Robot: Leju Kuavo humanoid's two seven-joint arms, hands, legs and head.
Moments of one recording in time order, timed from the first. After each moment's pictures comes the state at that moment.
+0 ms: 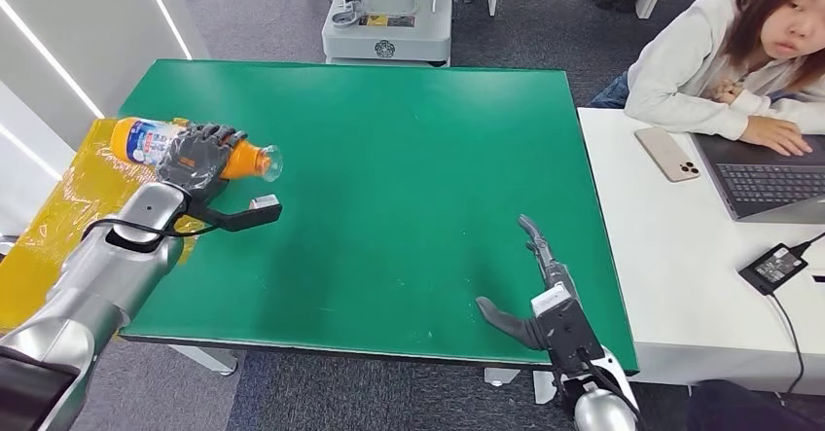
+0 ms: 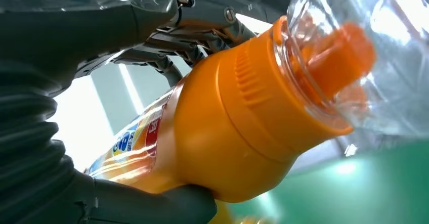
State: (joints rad) left arm -0.81 0.31 -0.58 -0.56 -1.31 0.30 -0.09; right arm -0.03 -0.12 0.34 -1.48 0.24 -0.07 -0.28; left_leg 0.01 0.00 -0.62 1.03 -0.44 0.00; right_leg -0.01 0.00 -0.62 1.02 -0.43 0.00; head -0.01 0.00
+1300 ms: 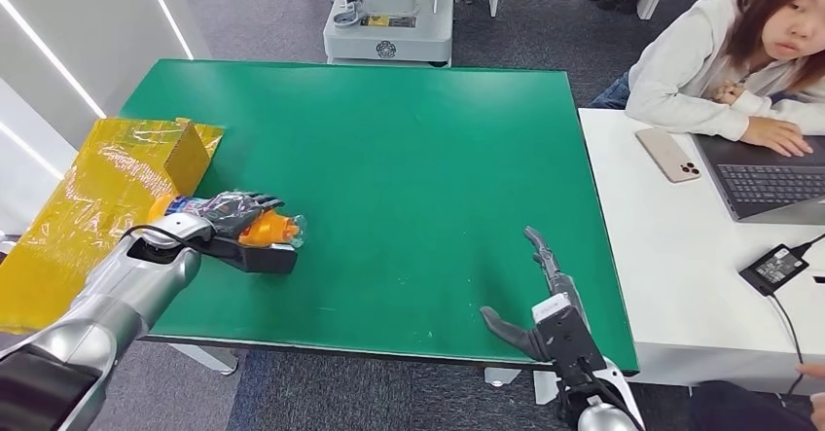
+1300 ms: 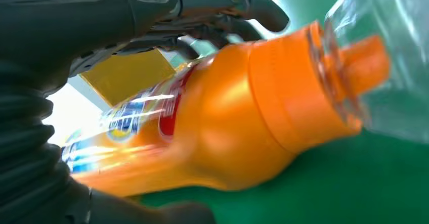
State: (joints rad) left arm -0.82 0.25 -0.62 -0.42 -1.14 -0.12 -0.34; right arm 0.04 -0.06 0.26 -1.52 0.33 -0.01 -0.25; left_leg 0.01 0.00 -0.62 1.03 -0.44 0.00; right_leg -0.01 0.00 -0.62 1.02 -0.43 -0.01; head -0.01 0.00
